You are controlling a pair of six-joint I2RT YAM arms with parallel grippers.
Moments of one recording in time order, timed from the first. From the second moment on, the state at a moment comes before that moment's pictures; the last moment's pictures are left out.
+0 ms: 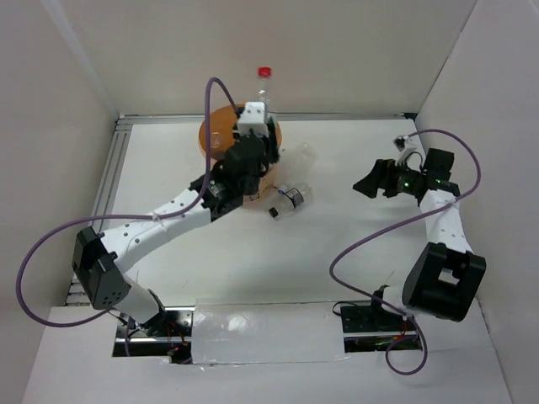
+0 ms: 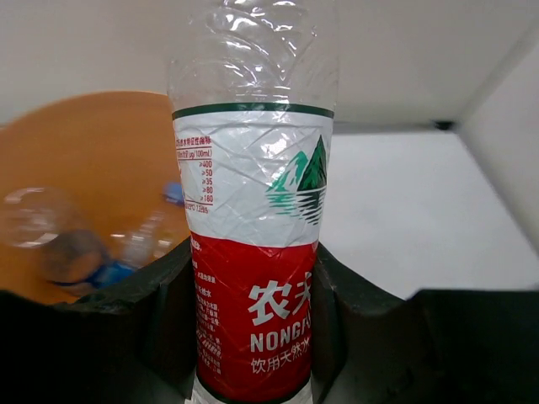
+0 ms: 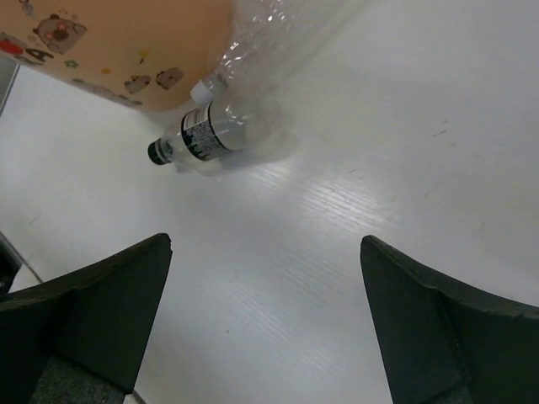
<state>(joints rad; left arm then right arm) -0.93 1.52 1.43 0.00 -0.68 -0.26 -0.40 1.31 0.99 -0.46 -0.95 -0.20</state>
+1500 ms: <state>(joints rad) -1.18 1.11 0.71 -0.07 -0.62 -0.27 0.21 2.30 1.81 -0.35 -0.34 0.33</state>
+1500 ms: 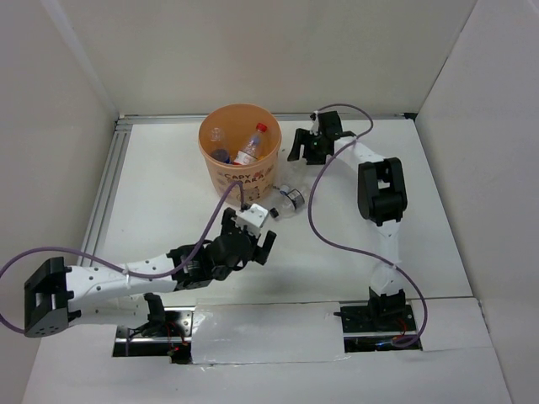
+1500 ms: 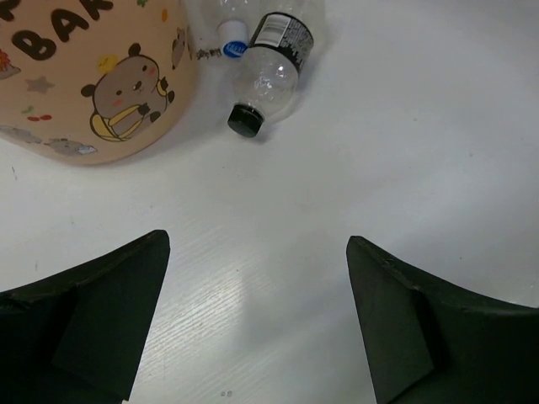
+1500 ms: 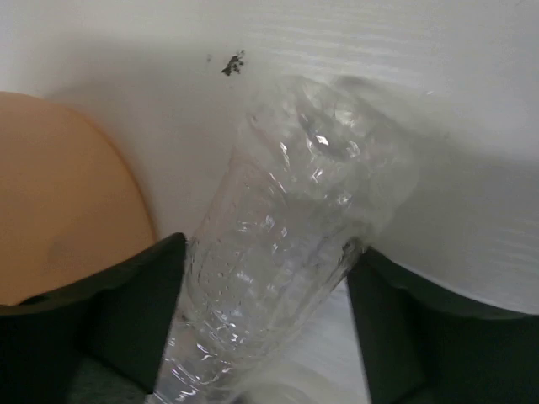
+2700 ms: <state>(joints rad) -1.23 1.17 0.54 0.06 -0.57 -0.37 0.46 2.12 2.33 -0.24 -0.85 0.13</state>
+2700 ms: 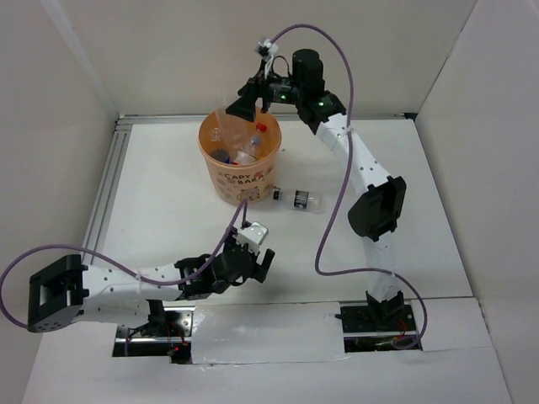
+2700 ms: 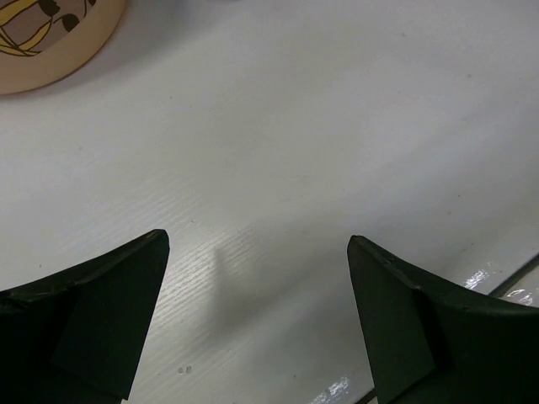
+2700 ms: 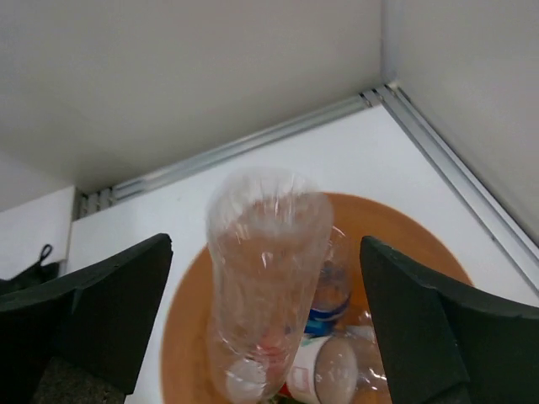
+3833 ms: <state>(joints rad) -1.24 1.00 0.44 -0.08 -0.63 -0.56 0.36 1.76 1.27 -0.50 -0.45 -0.67</state>
